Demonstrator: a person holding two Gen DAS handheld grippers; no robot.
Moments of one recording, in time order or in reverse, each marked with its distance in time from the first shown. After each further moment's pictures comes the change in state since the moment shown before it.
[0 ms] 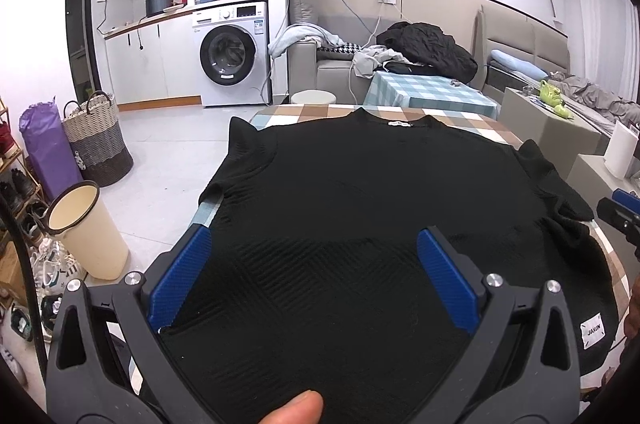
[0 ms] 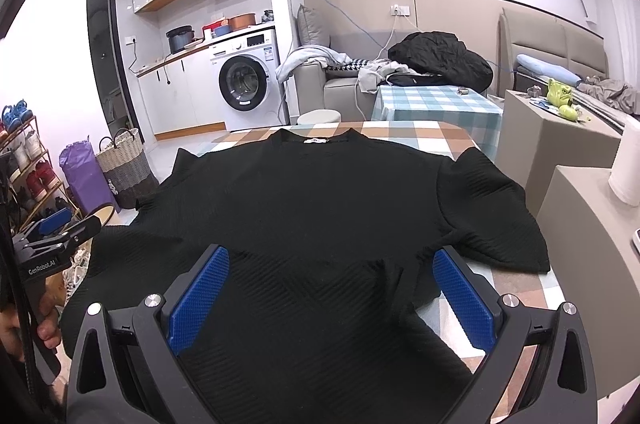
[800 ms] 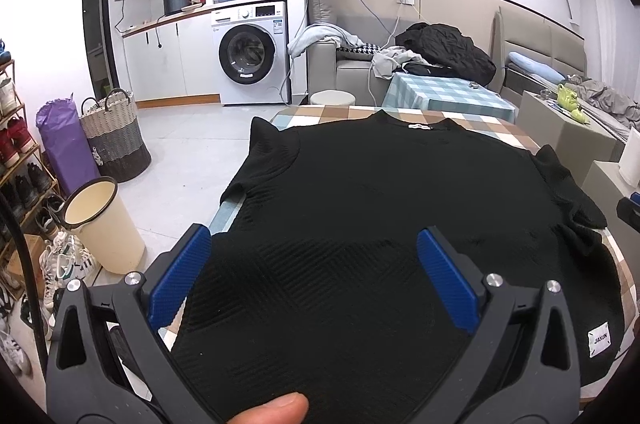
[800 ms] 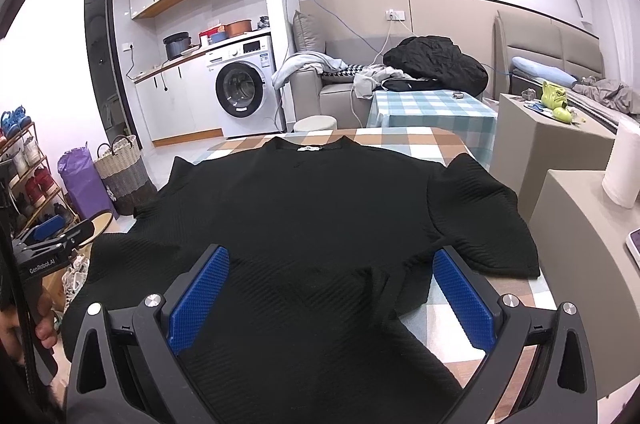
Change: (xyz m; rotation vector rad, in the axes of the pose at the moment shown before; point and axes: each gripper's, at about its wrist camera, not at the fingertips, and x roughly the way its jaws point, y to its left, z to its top) left arm -0.009 0.011 0.000 -0.012 -0.002 0.070; right arm -0.007 -0.012 0.005 0.013 -0.017 -0.008
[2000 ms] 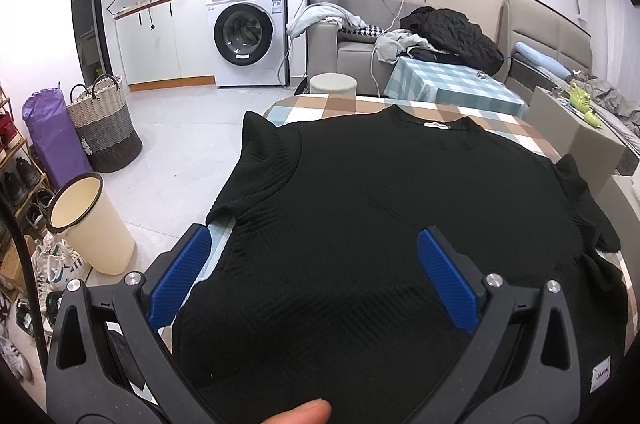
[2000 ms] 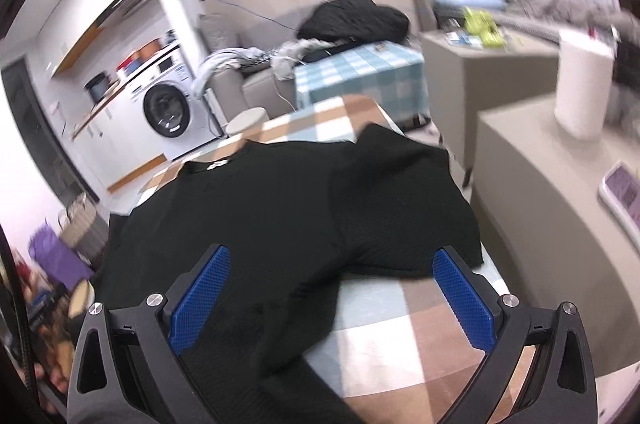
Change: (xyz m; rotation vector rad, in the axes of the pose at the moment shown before) left arm 0.086 0.024 0.047 -0.024 0.092 -0.021; right arm 0.040 -0.128 0.030 0.349 0.115 -0.144
